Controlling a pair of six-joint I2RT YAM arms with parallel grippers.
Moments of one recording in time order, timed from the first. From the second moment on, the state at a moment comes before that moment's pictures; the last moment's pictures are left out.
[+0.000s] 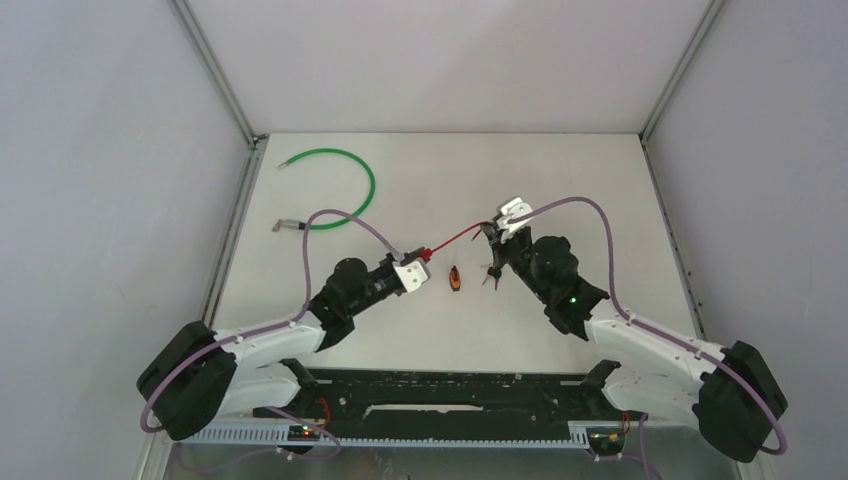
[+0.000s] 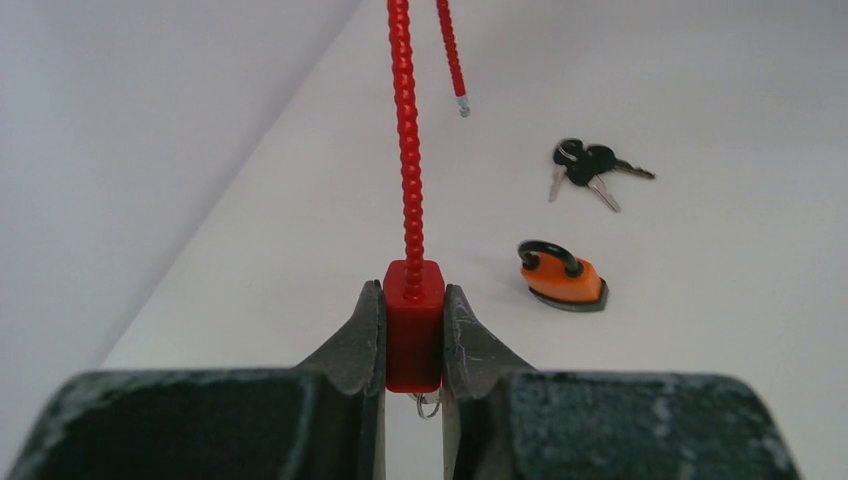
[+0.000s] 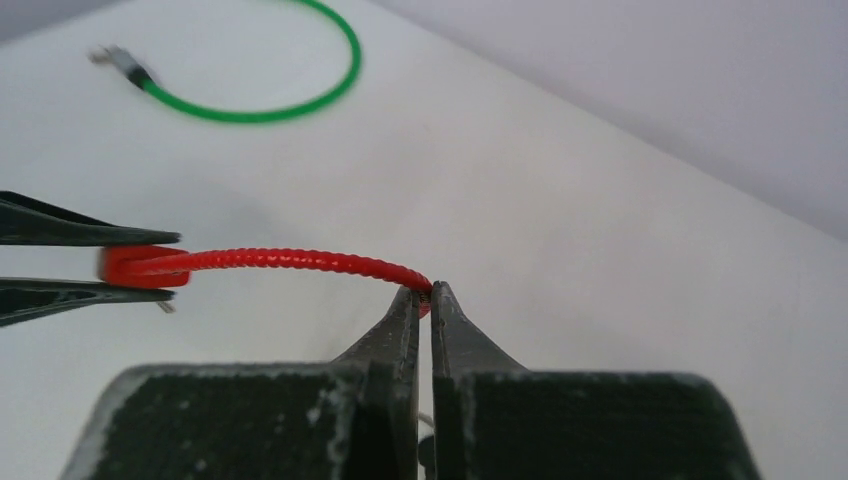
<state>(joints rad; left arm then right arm) -0.75 1.15 0.37 0.64 0.19 0.53 0.75 1.09 0.56 0.42 0.21 -0.11</state>
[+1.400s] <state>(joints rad) -0.73 1.23 0.36 0.73 0.04 0.43 0.69 1.05 0.36 0.76 -0.02 -0.02</state>
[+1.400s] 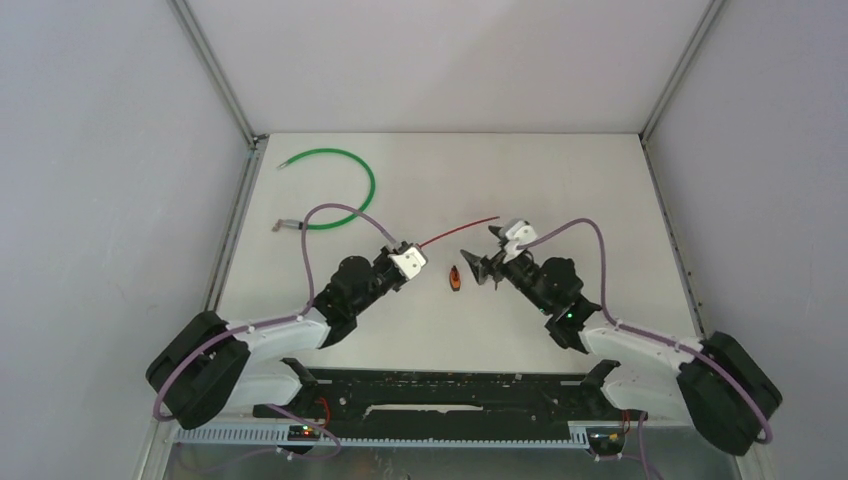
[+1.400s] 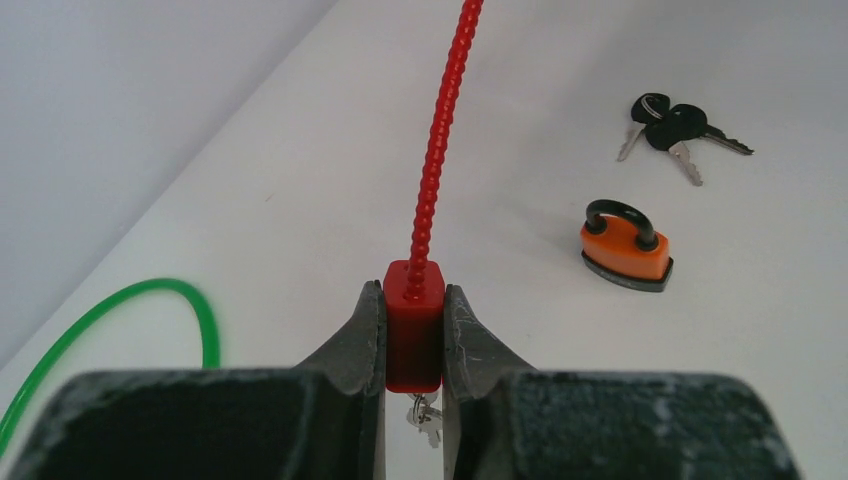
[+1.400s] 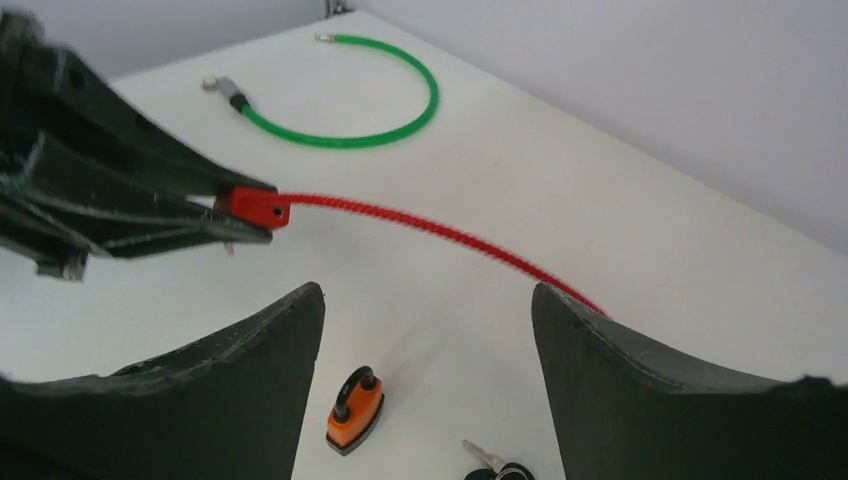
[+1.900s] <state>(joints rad) -0.73 1.19 0.36 0.67 0.01 0.45 1.01 1.58 0.30 1.37 0.35 -0.81</state>
